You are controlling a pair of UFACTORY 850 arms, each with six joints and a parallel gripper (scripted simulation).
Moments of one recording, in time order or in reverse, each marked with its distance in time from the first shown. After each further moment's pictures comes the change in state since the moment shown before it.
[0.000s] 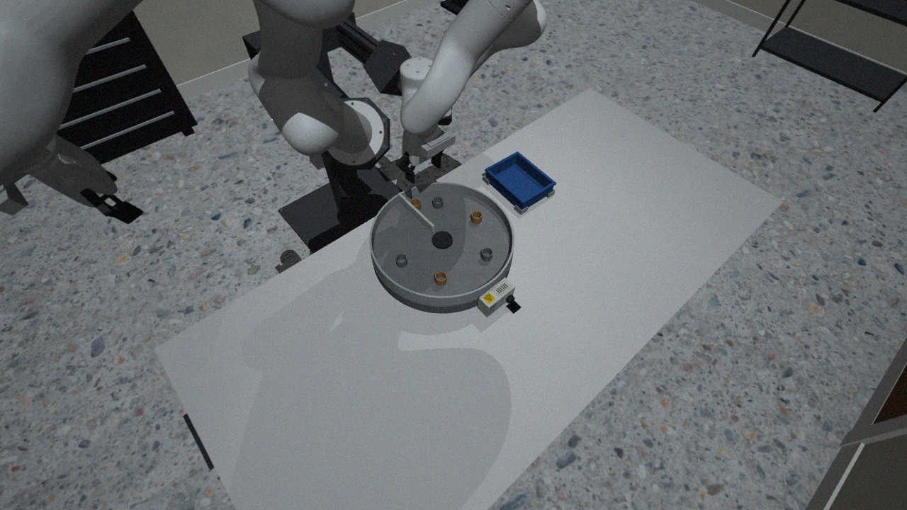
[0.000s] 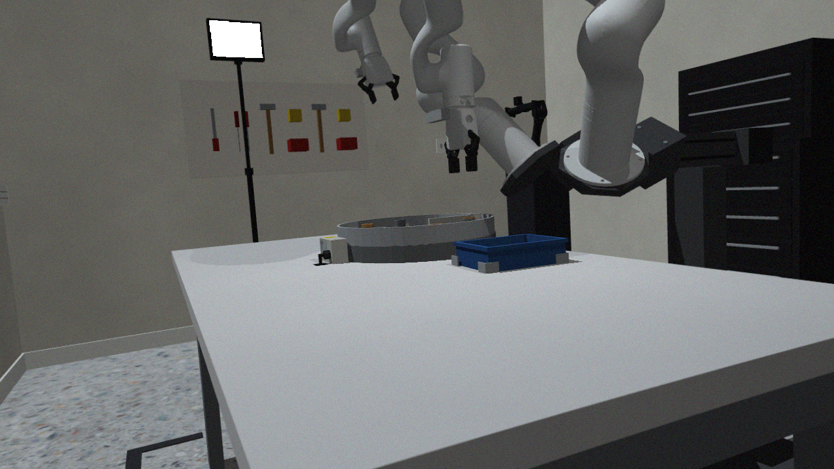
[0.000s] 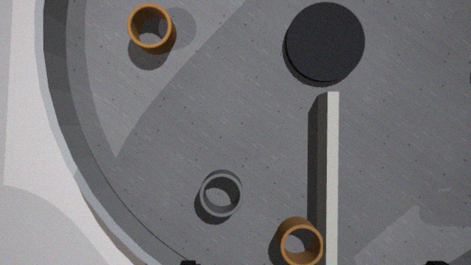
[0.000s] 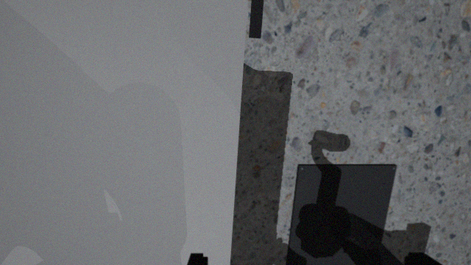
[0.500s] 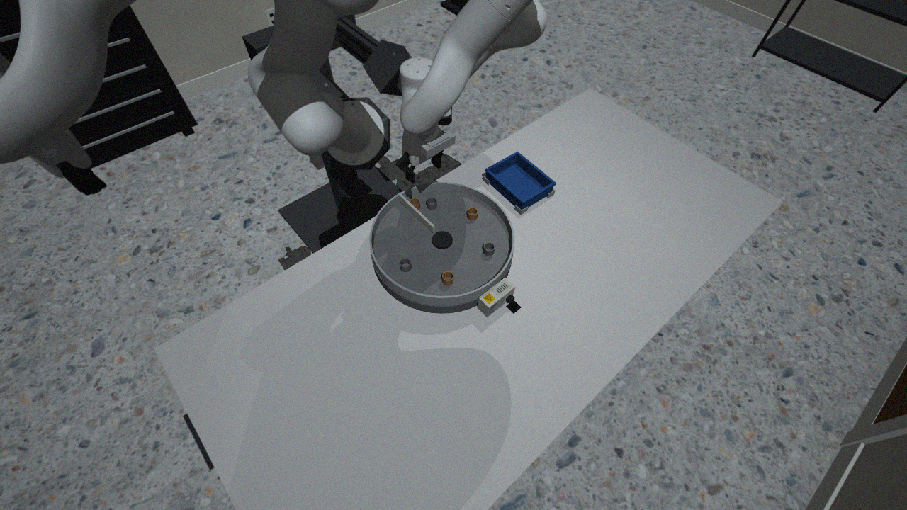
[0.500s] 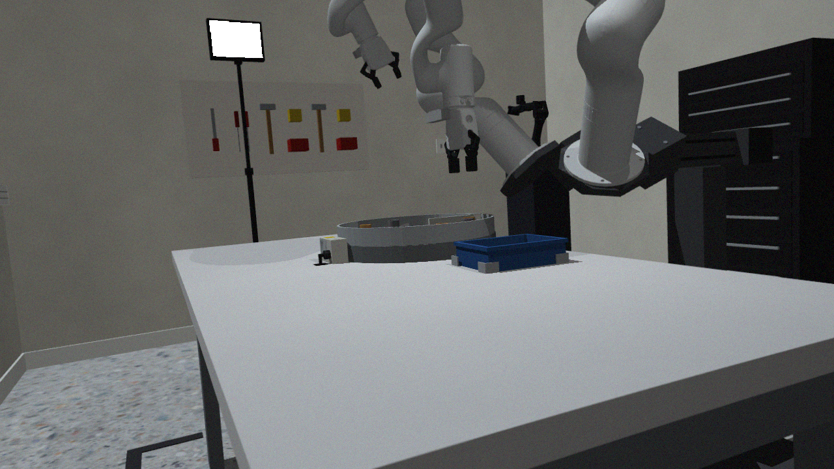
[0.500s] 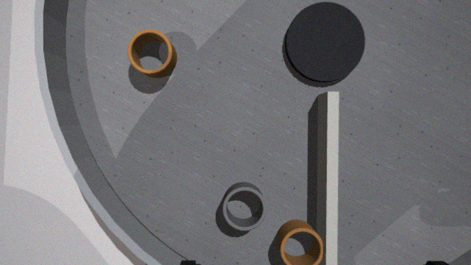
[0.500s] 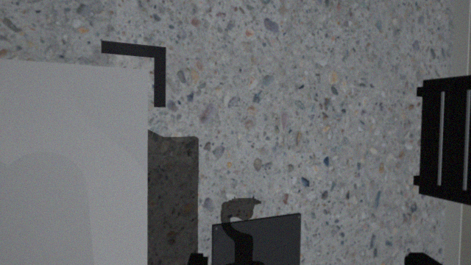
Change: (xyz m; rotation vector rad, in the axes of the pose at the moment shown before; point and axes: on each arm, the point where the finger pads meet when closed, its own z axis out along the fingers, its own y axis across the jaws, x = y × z) left arm 0.000 0.000 0.000 0.000 0.000 0.000; right arm -0.003 0.037 -0.064 -0.266 0.207 0.083
